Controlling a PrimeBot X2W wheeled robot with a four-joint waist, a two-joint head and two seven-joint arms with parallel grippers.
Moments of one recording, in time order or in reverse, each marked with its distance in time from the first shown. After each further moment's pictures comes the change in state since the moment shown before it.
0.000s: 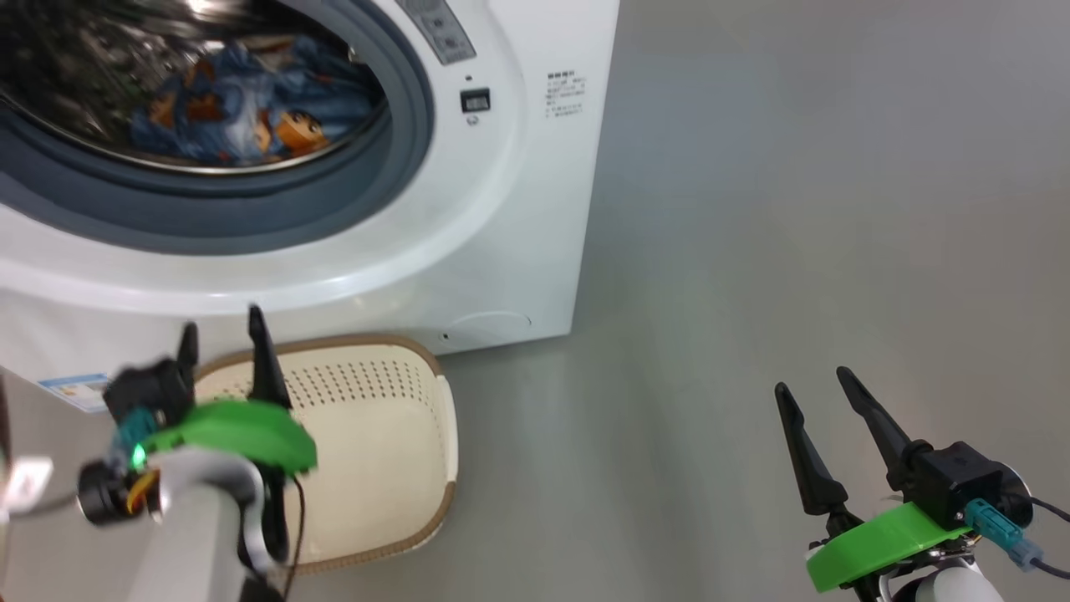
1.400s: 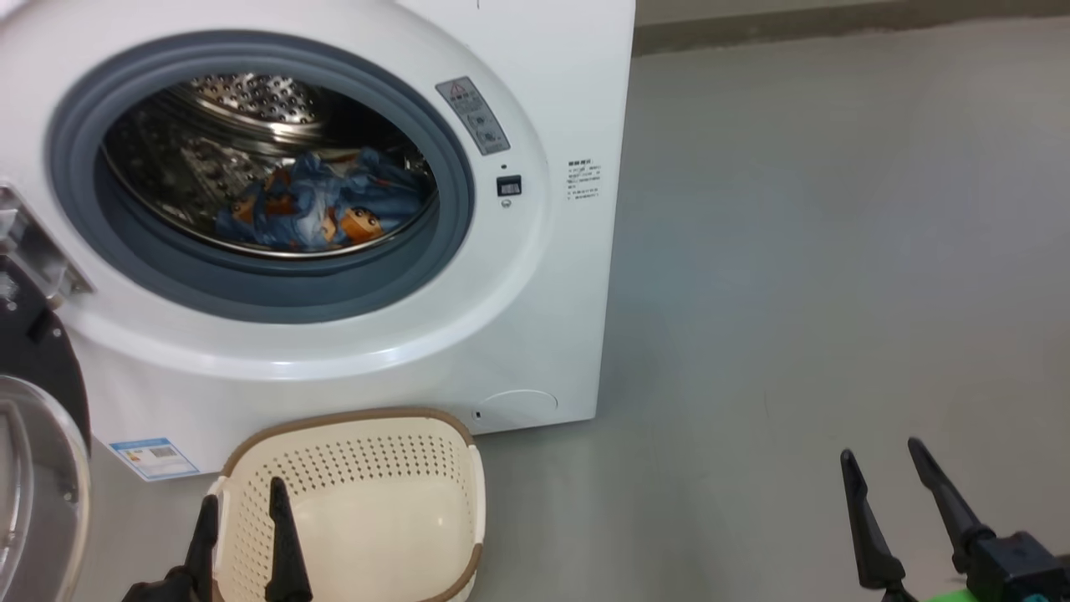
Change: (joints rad) left arm 0.567 0.015 -0.064 -0.548 -0.034 0.061 0.000; right arm 0.201 0.066 -0.151 -0.167 -0.120 0.000 0.000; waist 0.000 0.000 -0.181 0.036
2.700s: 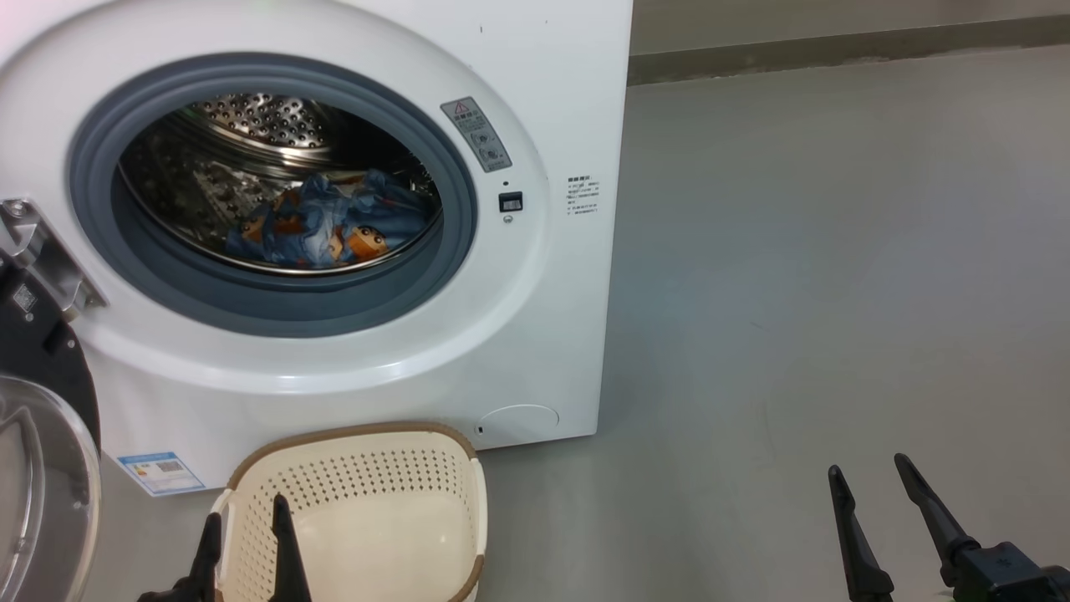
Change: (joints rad) left arm 0.009 0.000 0.001 0.046 0.009 -0.011 0.000; right arm 0.032 0.008 0.016 0.016 -0.007 0.000 0.000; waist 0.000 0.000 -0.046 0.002
